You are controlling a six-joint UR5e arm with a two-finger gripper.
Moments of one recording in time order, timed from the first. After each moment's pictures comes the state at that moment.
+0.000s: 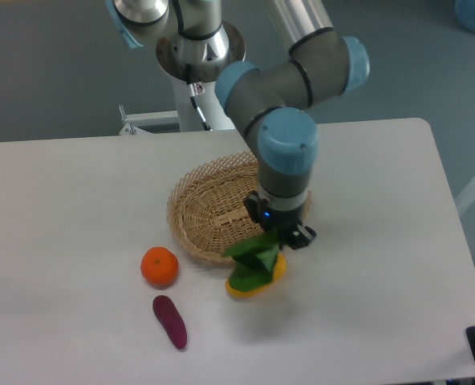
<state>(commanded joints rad) 2.49 -2.01 -1.47 -1.12 1.56 1.17</state>
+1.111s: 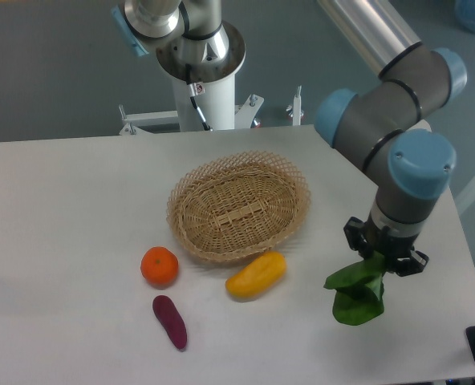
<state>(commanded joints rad) 2.63 -2.18 -1.18 -1.27 1.54 1.28</state>
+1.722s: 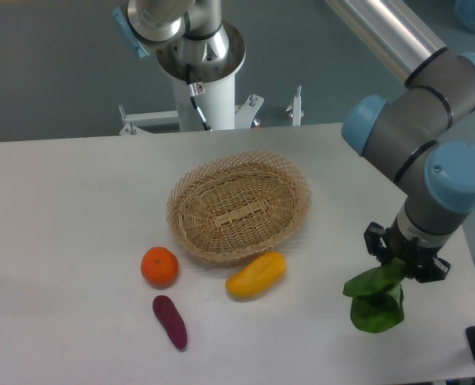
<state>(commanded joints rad) 2.63 -2.23 -1.08 -1.36 1.57 1.29</state>
